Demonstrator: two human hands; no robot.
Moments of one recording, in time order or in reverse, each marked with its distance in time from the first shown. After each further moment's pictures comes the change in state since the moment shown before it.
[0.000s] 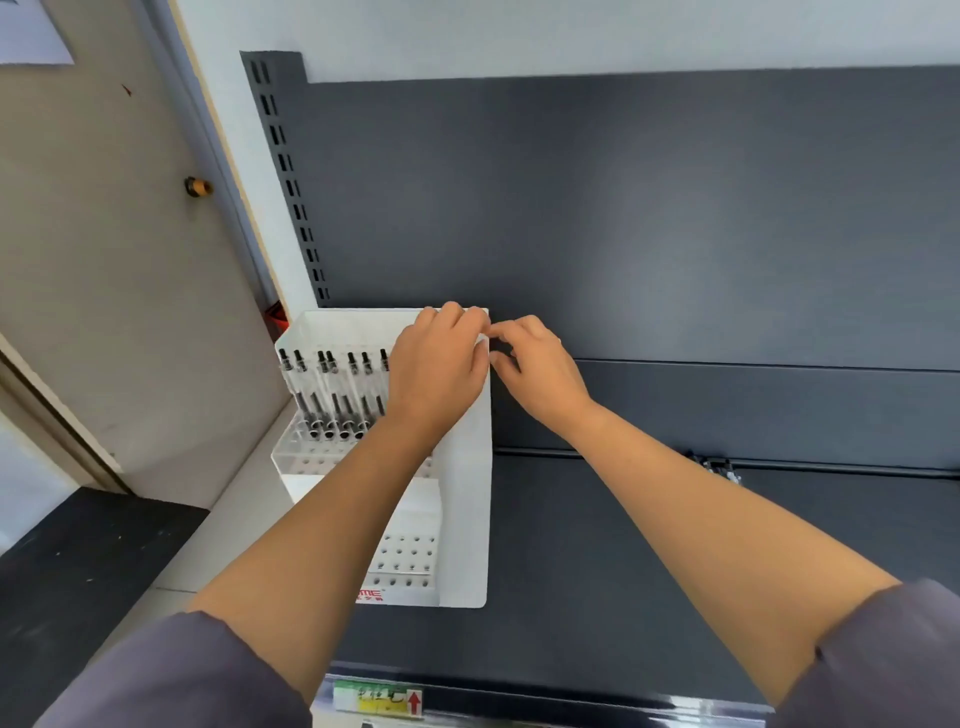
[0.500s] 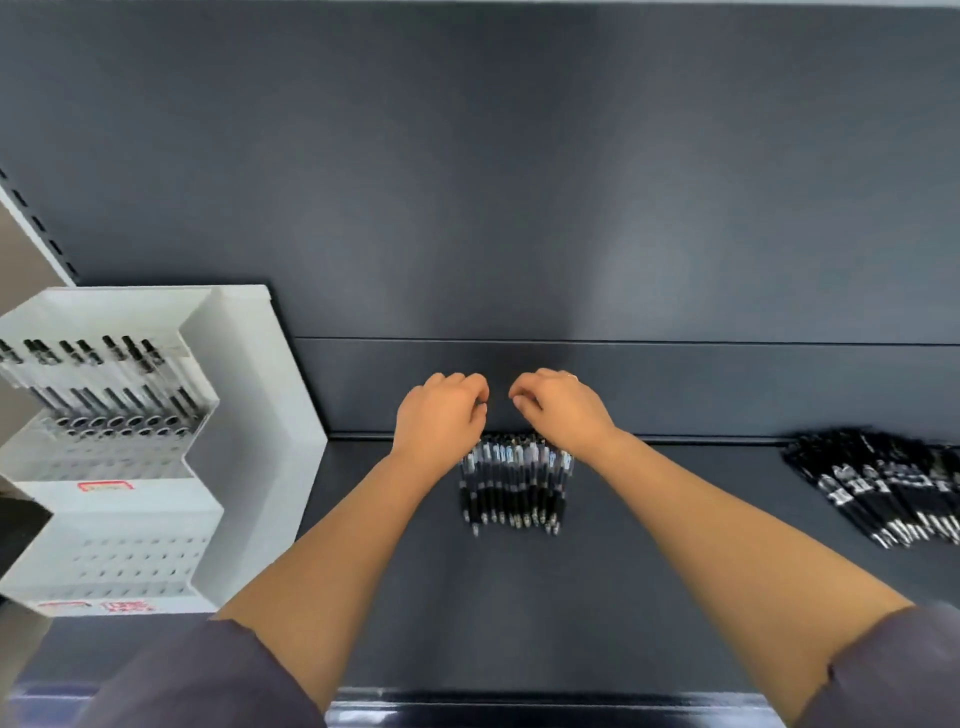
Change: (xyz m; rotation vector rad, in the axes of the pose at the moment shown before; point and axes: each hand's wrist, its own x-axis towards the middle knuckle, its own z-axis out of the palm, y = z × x) left_hand -0.008 0.190 0.143 -0.104 -0.402 -0.025; right_hand -0.096 0.216 -0.111 -0.223 -0.302 0.192
